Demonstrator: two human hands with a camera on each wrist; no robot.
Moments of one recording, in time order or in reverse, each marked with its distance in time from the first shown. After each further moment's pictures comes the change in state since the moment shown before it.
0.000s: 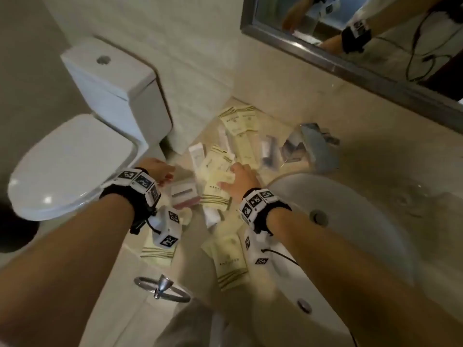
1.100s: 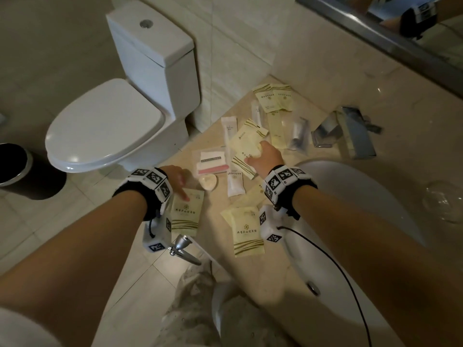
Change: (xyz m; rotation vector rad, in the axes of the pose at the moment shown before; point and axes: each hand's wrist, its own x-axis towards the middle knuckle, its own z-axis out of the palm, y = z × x) left_hand -0.026 -0.091 -0.008 0.824 -0.158 0.127; right_hand -0.016 -0.009 0.007 0.118 0.056 -0.016
